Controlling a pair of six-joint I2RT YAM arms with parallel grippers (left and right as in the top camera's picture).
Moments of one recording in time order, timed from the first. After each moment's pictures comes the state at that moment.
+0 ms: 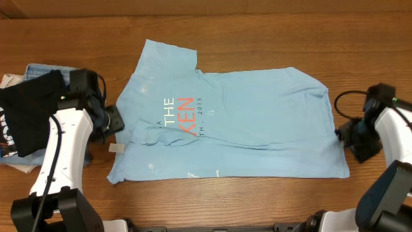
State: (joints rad) left arm 0.16 1.54 1.16 -1.00 0.00 -0.27; right arm -0.40 1.62 1.11 -1.07 0.12 0.67
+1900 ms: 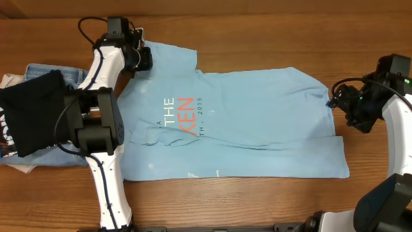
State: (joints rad) left arm 0.03 2.44 1.97 -0.69 0.27 -0.06; right arm -0.34 1.60 1.33 -1.08 -0.17 0.31
